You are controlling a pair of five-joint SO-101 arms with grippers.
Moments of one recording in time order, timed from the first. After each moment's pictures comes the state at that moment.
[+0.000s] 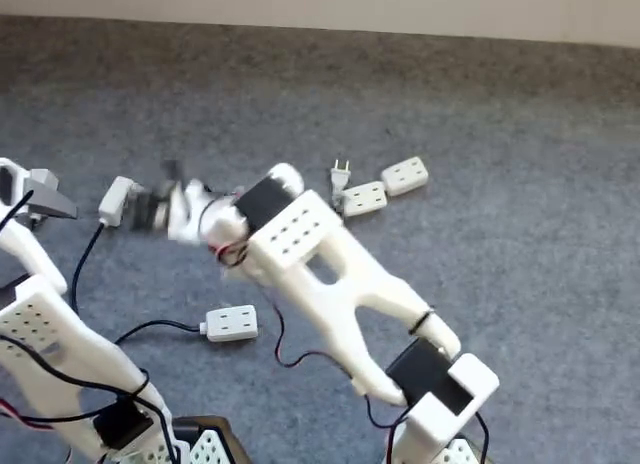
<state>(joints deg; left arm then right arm) -45.7 36.2 -47.3 100.5 -31.0 -49.9 7.0 -12.5 84.4 37.7</state>
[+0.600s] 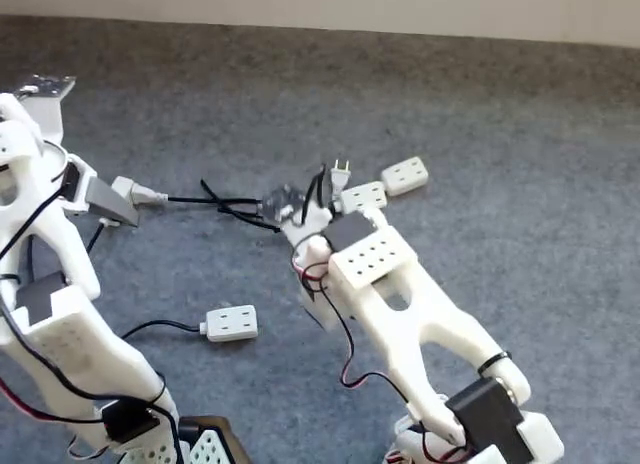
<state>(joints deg) -34.4 23.4 -27.3 100.7 -28.1 -38.8 -12.0 30.5 78.3 14.1</state>
